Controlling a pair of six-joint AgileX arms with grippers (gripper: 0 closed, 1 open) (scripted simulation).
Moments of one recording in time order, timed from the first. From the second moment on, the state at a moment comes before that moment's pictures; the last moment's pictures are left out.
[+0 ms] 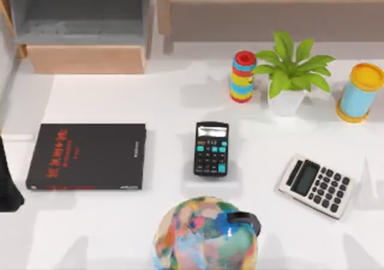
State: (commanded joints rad) left arm 0.00 0.00 0.00 0.00 0.00 0.00; right arm 0.00 0.00 0.00 0.00 0.00 0.00
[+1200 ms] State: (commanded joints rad) left arm 0.11 1.49 1.49 -0.90 -0.07 0.20; right arm 0.00 0.00 0.00 0.00 0.00 0.00
